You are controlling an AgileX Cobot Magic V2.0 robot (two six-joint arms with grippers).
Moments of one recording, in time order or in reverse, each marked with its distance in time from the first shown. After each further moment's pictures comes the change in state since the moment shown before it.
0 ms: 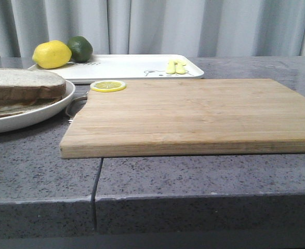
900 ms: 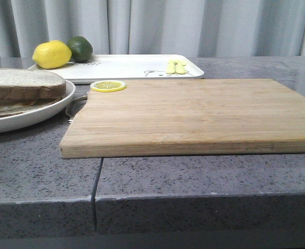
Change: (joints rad) left arm 0.007 0.000 0.000 0.030 -0.059 -0.019; right arm 0.000 0.000 0.000 0.000 0.002 0.002
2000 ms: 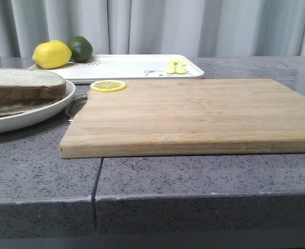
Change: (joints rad) left arm 0.268 0.406 0.000 -0.098 -0.166 -0.004; right arm 0.000 0.000 0.000 0.000 0.004 0.000
